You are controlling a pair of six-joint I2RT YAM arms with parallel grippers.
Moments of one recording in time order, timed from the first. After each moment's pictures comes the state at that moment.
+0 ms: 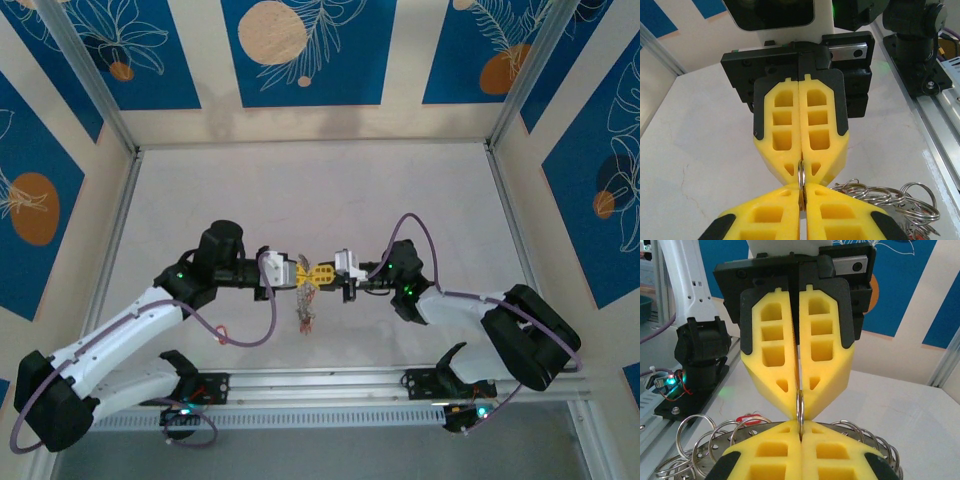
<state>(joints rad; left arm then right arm) -0.68 1.00 0.77 -0.28 0.67 0.71 0.70 1.34 0.42 0.96 -0.87 -0.21</state>
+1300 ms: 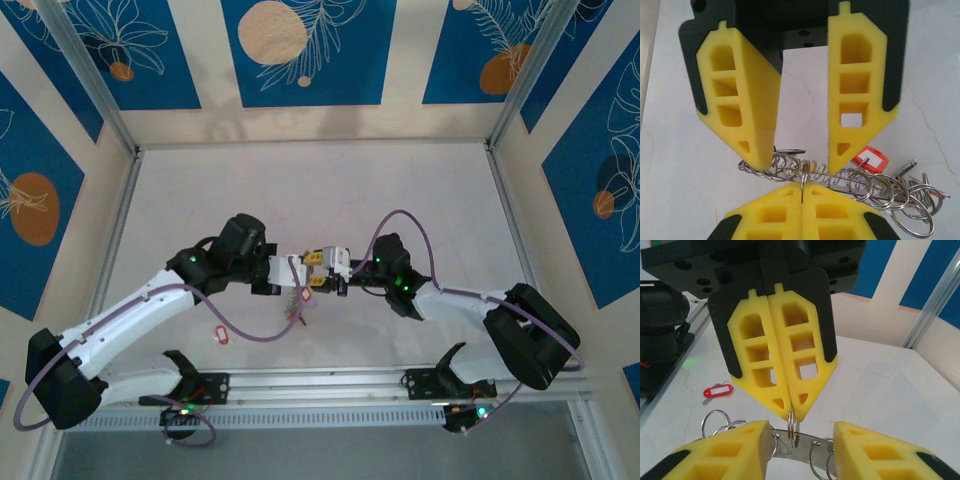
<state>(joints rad) -0.76 1.13 0.95 -0.59 0.29 0.93 0.73 1.34 0.49 0.71 -0.70 -0.36</state>
